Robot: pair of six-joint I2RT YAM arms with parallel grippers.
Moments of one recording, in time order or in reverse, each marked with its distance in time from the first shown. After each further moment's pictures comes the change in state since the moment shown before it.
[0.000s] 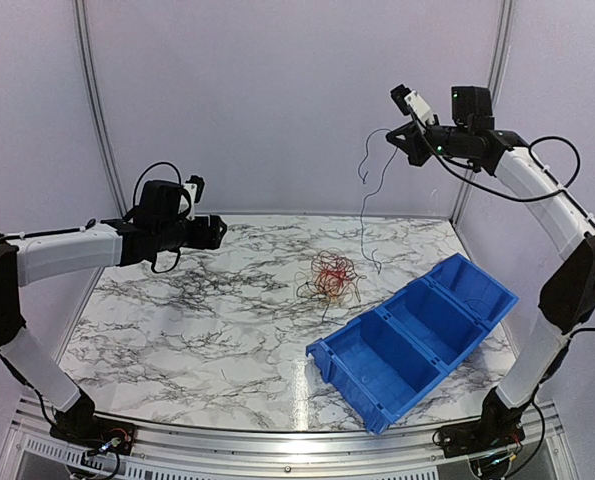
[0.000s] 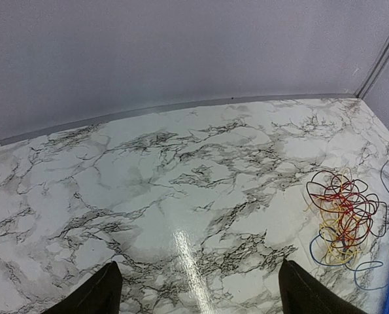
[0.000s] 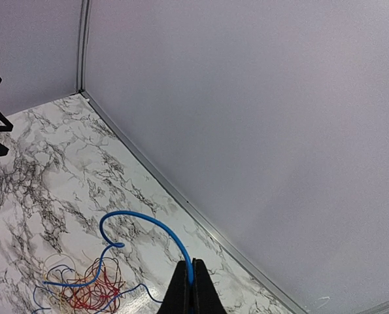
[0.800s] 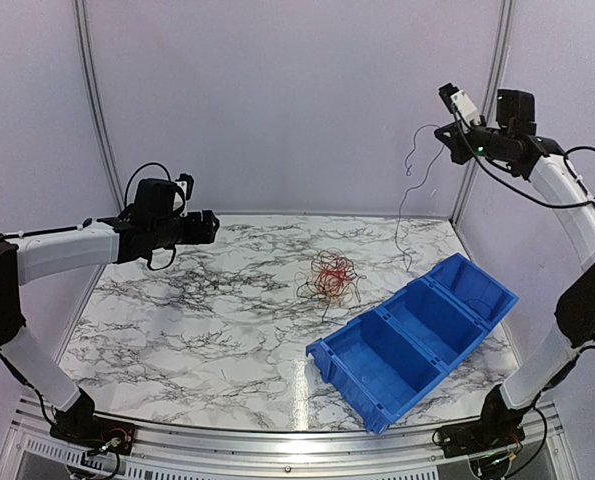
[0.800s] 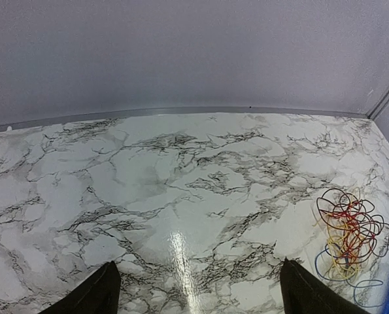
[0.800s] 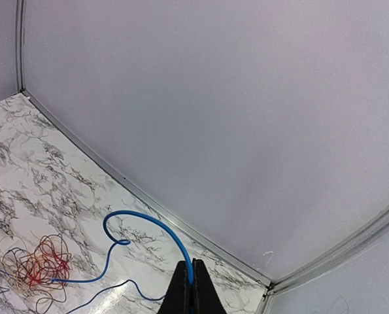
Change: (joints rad) left arm 0.036 0.000 0.002 0.000 -0.014 -0.068; right arm -0.170 -0.116 -0.081 0.005 0.043 -0.016
